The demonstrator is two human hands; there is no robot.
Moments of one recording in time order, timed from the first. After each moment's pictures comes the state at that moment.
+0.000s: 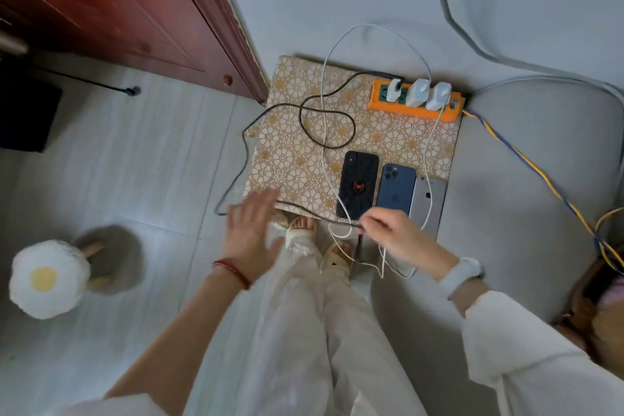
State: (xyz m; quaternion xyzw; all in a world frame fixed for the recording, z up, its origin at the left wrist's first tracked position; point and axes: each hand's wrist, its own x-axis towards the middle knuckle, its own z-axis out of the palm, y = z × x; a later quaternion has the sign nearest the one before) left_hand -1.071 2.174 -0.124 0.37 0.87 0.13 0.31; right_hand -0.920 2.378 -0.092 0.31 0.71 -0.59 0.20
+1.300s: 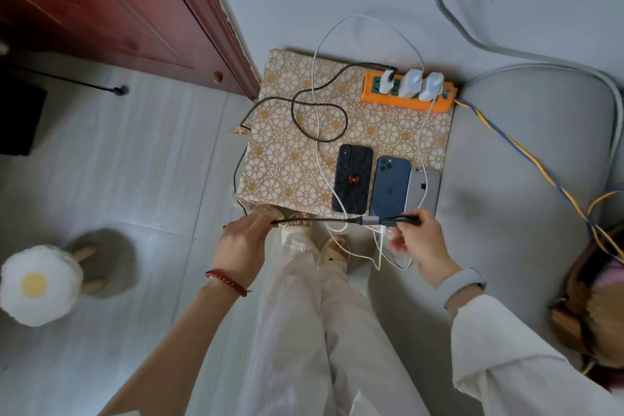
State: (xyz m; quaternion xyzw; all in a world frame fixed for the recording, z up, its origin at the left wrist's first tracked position) left_hand -1.059 2.167 -0.120 0.38 0.87 0.24 0.20; right_hand -0.884 2.375 -0.129 0.70 0.46 -0.55 0.02
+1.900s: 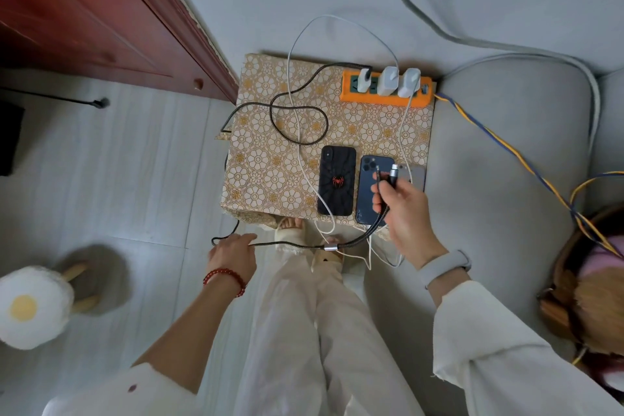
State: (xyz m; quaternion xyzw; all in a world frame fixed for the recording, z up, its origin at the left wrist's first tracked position) left_hand -1.057 2.164 -0.178 0.24 0.88 -0.03 0.41; right_hand -0.912 2.392 -0.113 0.56 0.43 -0.69 -0.14
